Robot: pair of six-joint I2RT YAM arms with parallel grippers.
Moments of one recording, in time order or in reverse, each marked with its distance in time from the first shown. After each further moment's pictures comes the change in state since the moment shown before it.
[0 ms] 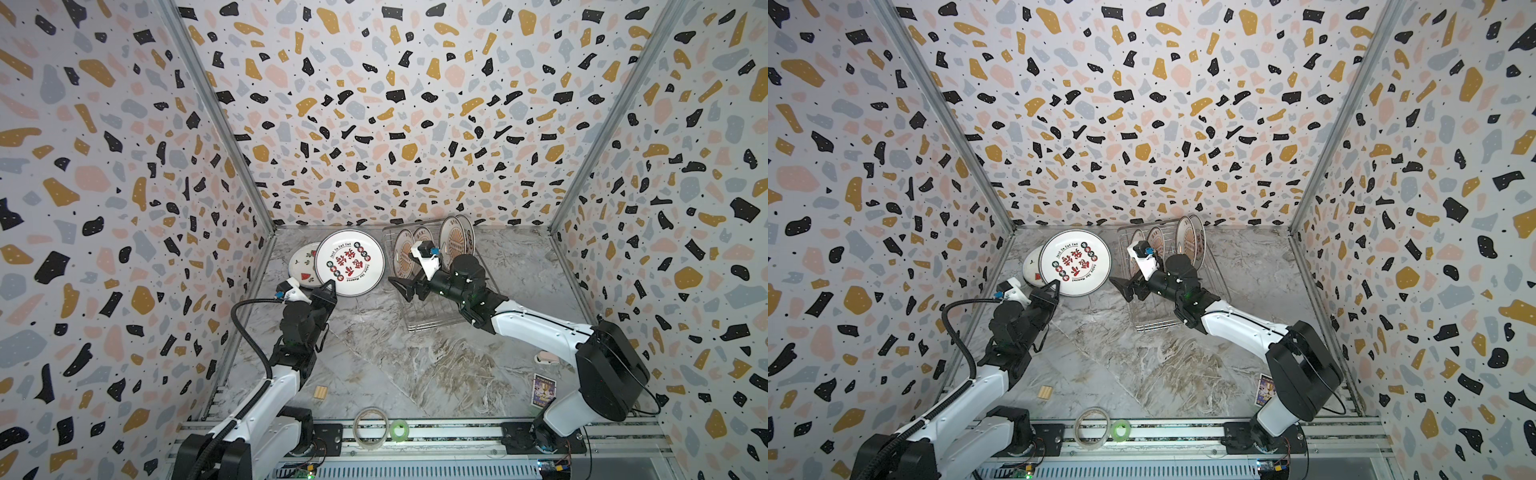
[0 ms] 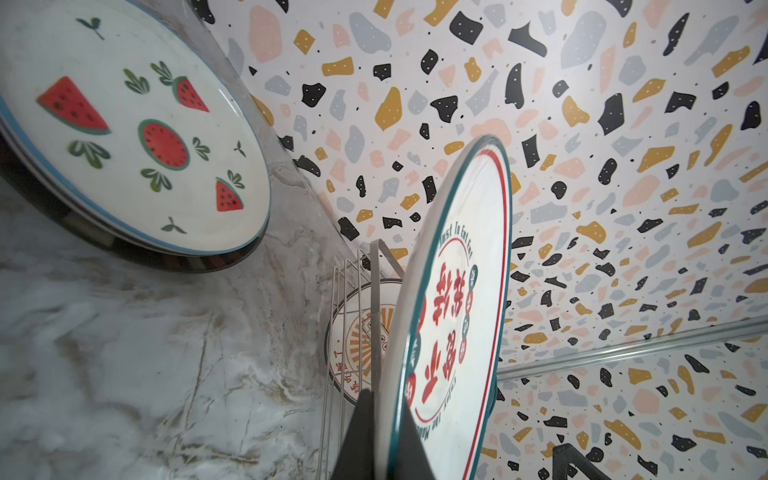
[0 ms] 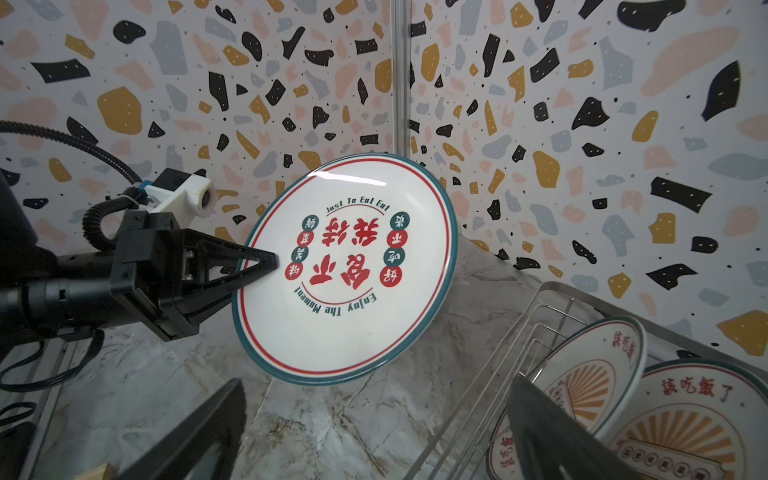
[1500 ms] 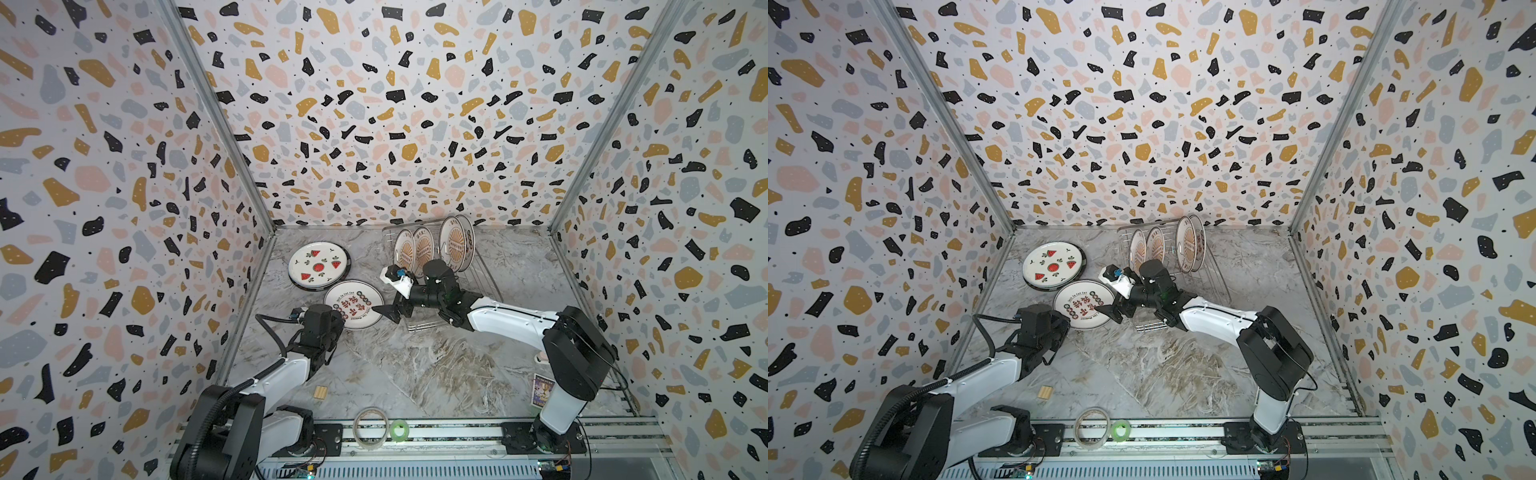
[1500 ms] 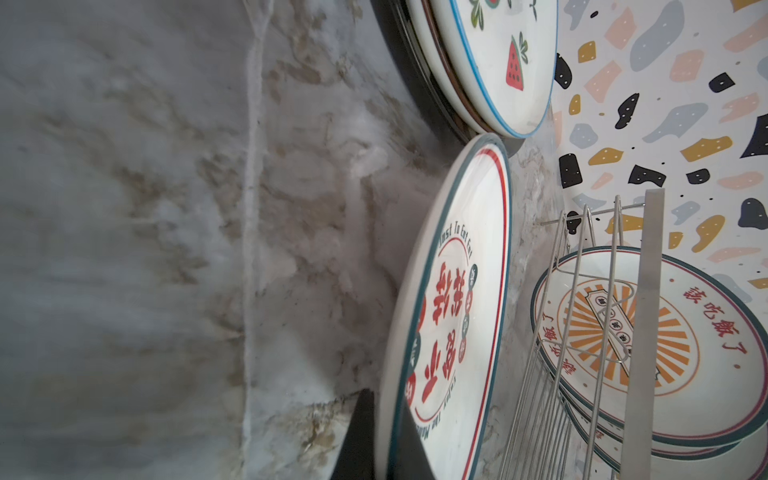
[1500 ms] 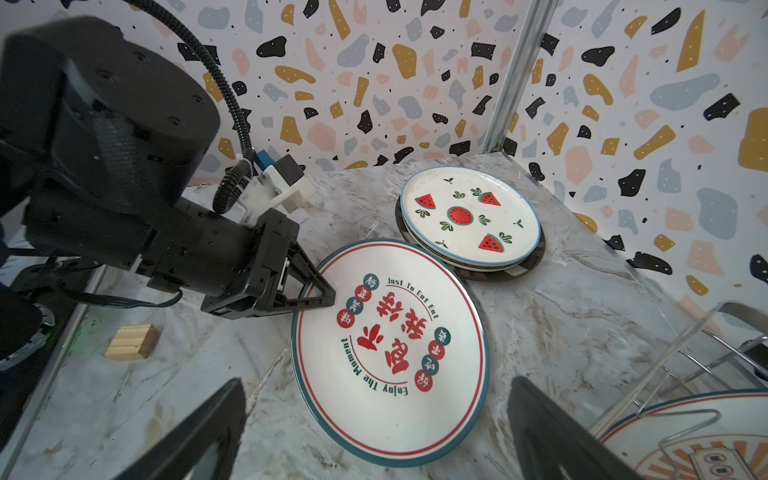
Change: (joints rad) left arm -0.064 0.226 0.003 -0.331 -0.121 -0.112; right arm 0.075 0.157 0.095 -0.164 -0.156 -0.244
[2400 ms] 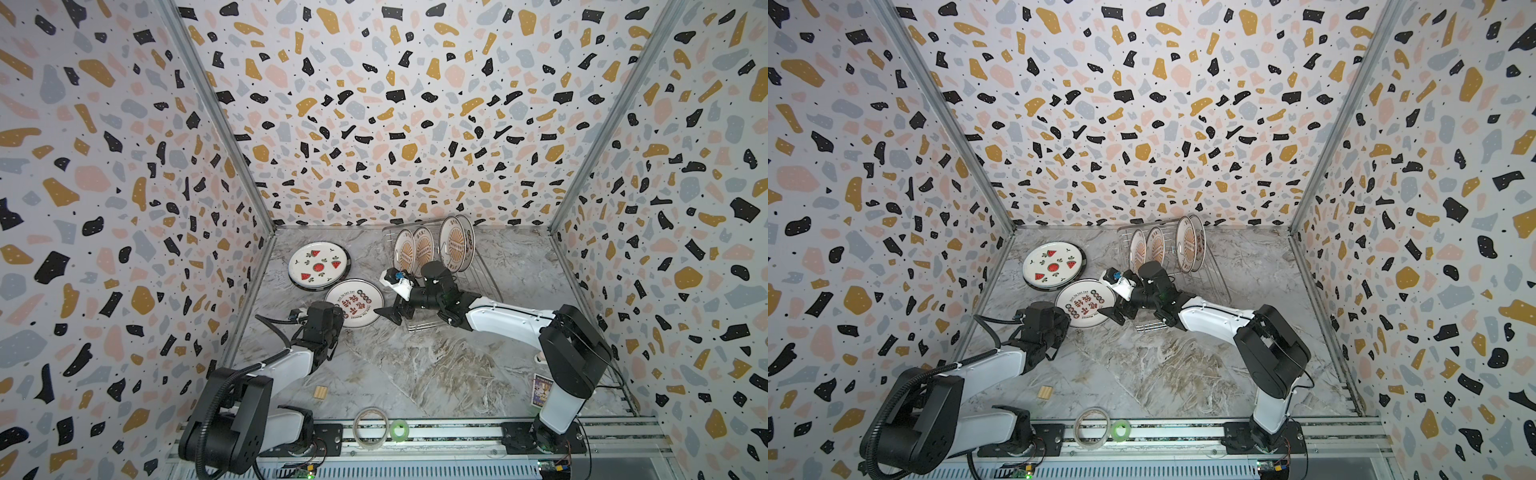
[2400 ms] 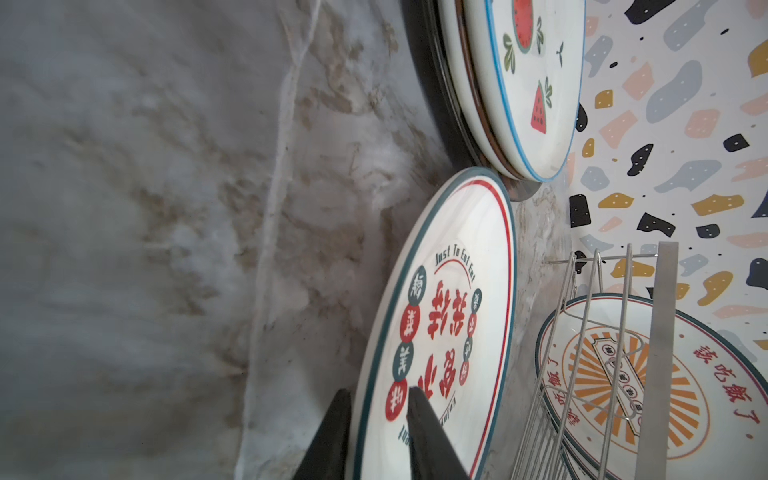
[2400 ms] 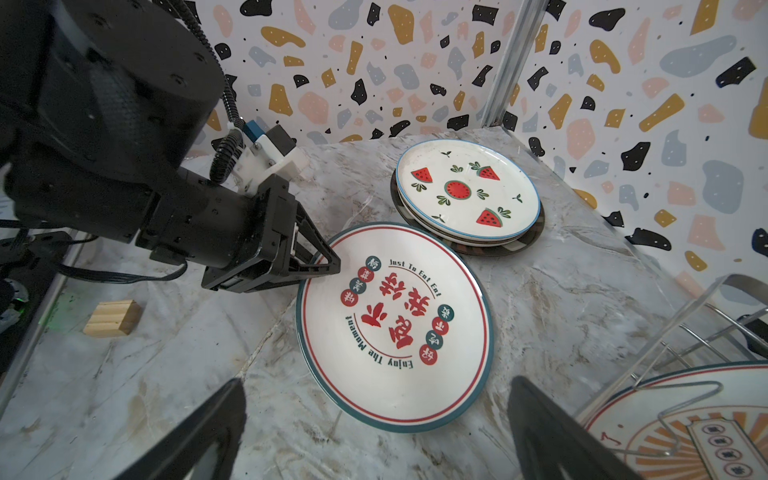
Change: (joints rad) left arm 0.000 0.101 0.024 0.053 -0.049 -0.067; right arm 0.002 0.019 0.000 -0.039 0.028 -0.033
